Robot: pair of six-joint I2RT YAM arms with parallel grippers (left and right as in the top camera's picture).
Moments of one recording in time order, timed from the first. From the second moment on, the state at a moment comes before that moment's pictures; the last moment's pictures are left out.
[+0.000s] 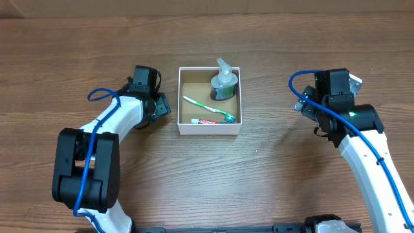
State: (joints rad) left arm -0.16 1.87 1.10 -0.46 -0.08 -0.51; right arm 0.11 1.30 1.11 -0.90 0.35 0.60
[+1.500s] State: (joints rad) left arm -0.16 1.87 1.09 -0.47 -0.11 -0.49; right arm 0.11 1.30 1.11 -0.90 0.35 0.60
